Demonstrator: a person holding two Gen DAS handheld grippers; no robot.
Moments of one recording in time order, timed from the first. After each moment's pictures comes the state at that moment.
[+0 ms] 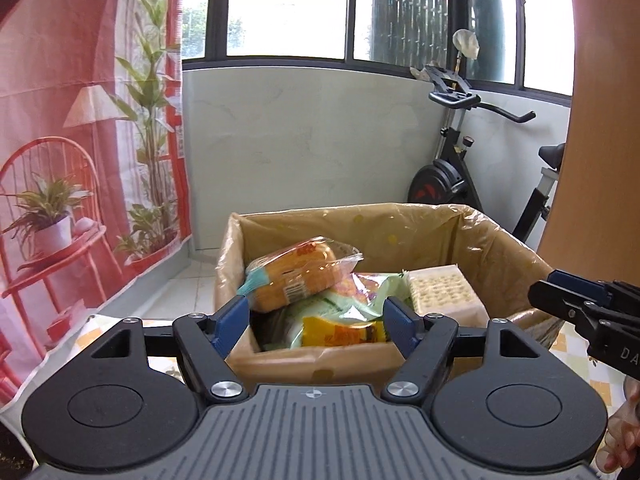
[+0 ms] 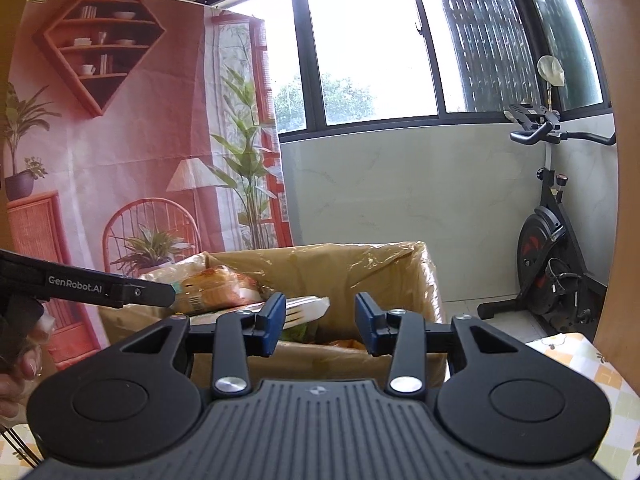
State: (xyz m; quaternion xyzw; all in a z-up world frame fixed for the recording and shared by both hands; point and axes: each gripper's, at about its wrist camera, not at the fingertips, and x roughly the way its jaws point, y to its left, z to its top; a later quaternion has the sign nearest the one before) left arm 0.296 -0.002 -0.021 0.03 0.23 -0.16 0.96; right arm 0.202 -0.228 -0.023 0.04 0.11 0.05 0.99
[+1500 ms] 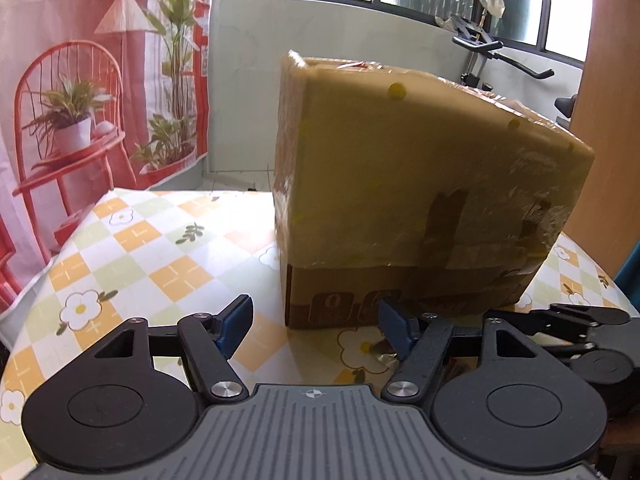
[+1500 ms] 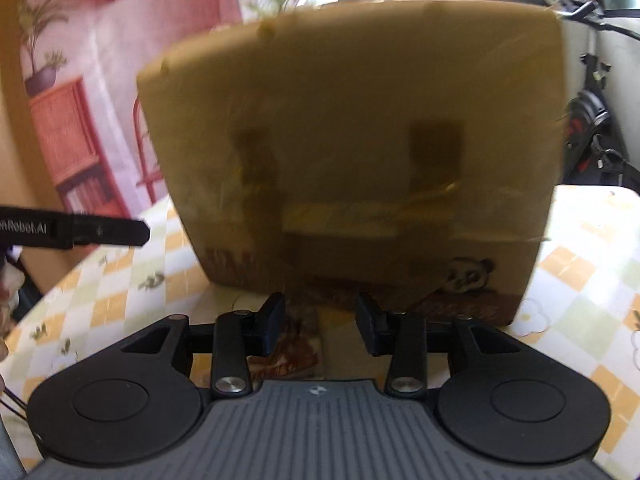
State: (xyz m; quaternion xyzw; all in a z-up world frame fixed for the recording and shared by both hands) left arm 0.249 0.046 -0.121 0.00 0.31 -0.14 0.94; right arm 0.194 -0.183 -0.147 0.03 0.30 0.12 0.95
